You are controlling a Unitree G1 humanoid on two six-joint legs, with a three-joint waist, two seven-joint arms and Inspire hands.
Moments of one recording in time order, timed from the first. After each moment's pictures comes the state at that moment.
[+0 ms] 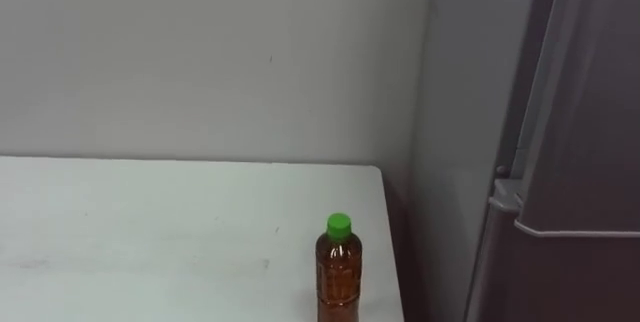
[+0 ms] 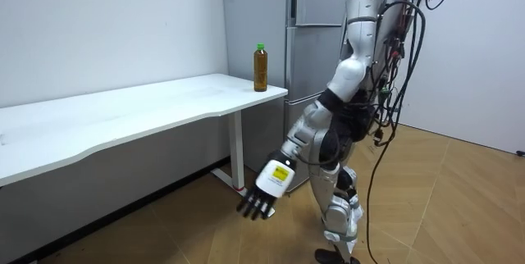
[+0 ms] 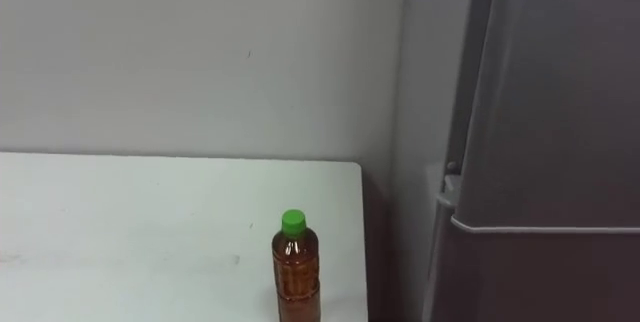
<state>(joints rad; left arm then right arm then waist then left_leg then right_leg) 0.19 0.23 0.25 0.85 -0.51 0.04 0.36 0.14 -0.24 -0.08 1.20 0.44 0.02 0.17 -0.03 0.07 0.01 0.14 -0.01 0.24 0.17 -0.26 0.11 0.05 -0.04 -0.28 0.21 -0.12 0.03</state>
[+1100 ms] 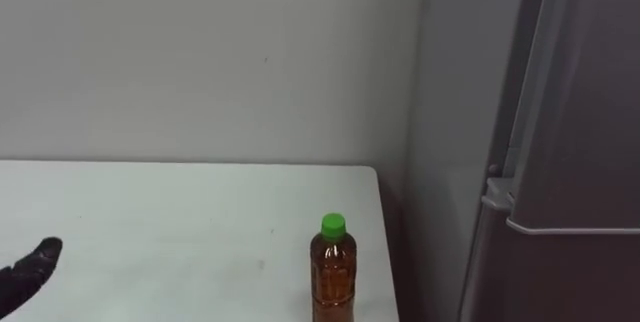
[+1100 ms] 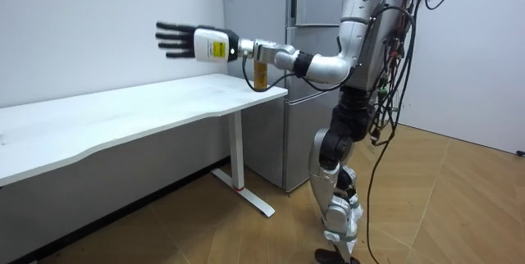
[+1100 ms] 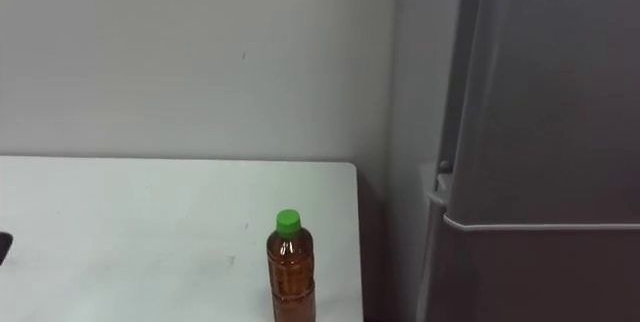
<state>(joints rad) 0.04 0.27 0.34 -0.24 -0.42 0.03 0.50 0.14 -0.23 -0.13 1.20 0.39 0.02 0.15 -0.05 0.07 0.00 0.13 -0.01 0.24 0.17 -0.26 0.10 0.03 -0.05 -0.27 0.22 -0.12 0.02</state>
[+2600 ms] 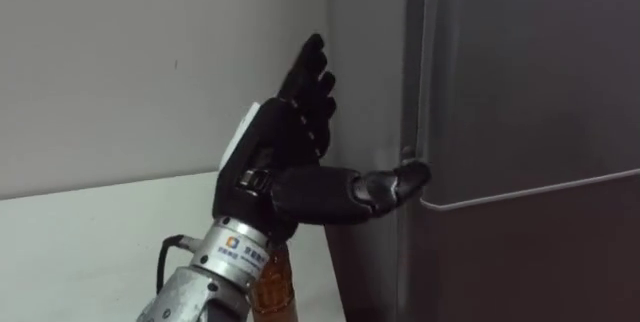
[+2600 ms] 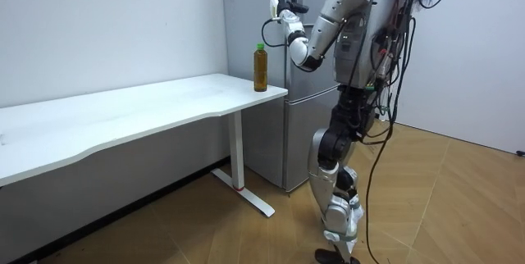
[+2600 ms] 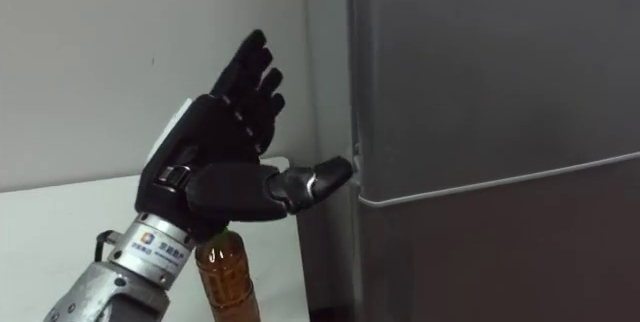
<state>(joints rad) -0.35 0.16 -0.24 -0.33 -0.52 0.18 0.00 0.02 -0.27 0.05 1.22 0.42 0.09 0.17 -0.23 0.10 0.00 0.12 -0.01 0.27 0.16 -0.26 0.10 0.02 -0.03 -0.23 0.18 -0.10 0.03</state>
